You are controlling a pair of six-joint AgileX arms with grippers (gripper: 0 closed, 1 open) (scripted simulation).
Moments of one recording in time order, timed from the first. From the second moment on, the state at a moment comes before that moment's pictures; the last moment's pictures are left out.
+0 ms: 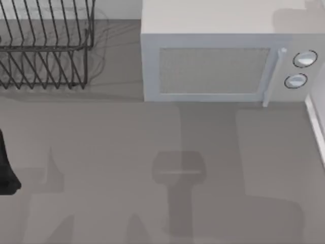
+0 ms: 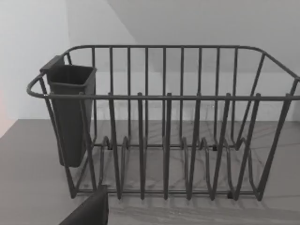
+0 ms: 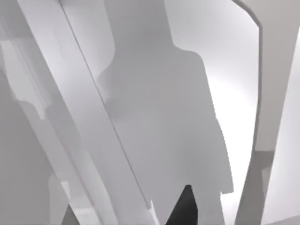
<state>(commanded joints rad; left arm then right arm) 0.00 0.00 0.00 0.00 0.00 0.00 -0.15 2.73 2.86 -1.66 0.03 0.22</state>
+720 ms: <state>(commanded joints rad) 0.00 0.00 0.00 0.00 0.00 0.00 -0.15 2.60 2.43 -1.38 0.03 0.22</state>
